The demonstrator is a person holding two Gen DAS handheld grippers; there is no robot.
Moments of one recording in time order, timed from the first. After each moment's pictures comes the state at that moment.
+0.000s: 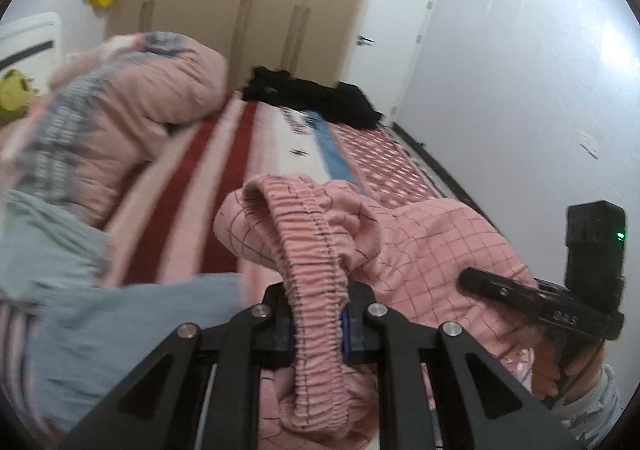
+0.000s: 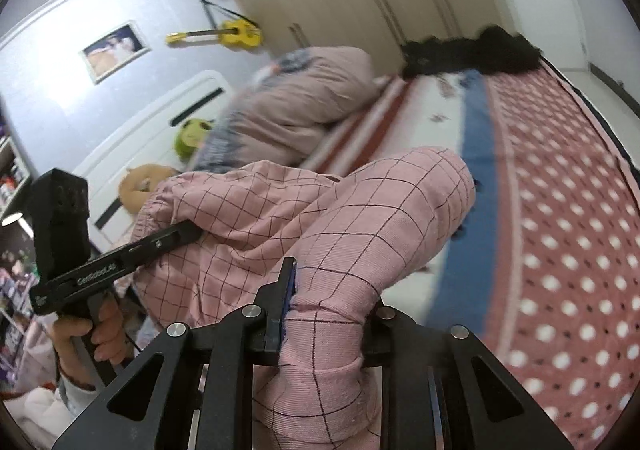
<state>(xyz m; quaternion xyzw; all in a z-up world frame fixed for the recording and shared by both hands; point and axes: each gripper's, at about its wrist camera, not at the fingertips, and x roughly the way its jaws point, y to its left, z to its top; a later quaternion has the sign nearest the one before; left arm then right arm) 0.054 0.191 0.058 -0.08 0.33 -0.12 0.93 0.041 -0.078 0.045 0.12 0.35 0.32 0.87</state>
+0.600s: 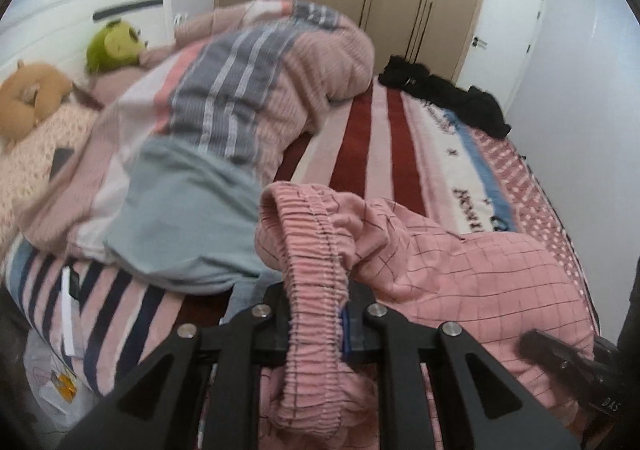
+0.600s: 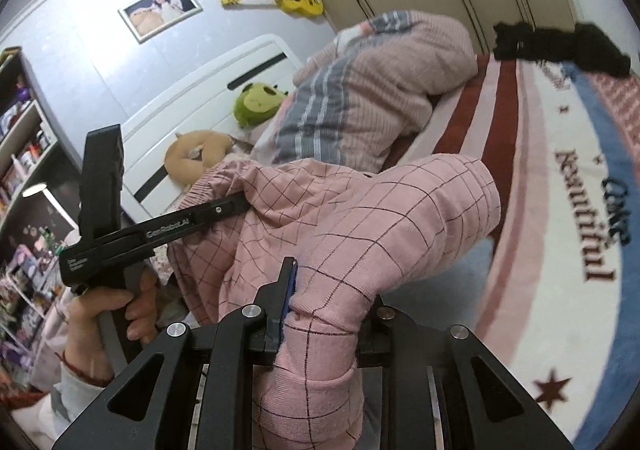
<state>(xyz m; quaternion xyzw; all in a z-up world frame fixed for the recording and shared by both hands) 0.055 0.394 0.006 -0.11 0.39 0.05 0.91 0.030 0.152 0.011 0.10 0.38 0.39 0.83</state>
